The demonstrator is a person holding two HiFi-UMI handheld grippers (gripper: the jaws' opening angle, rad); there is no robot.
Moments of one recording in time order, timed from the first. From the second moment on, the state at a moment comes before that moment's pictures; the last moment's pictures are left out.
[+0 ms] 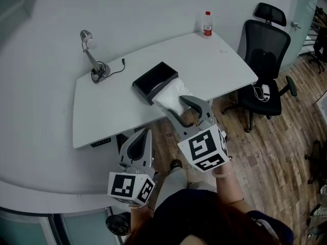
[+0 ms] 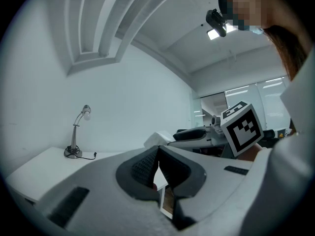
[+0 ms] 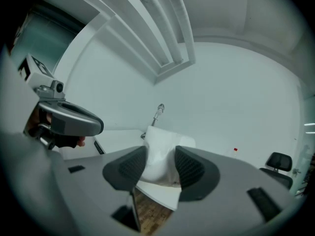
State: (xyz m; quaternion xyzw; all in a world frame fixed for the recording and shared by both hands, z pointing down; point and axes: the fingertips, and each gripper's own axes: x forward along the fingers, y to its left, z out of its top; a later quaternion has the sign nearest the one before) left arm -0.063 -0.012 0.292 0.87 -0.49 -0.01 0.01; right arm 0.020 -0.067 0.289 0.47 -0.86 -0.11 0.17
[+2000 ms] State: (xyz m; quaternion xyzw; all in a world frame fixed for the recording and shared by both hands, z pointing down) left arm -0.023 0.059 0.287 0.88 -0.48 -0.01 -0.02; right arm 0.071 0.055 0.252 0.48 -0.86 -0.13 0.07
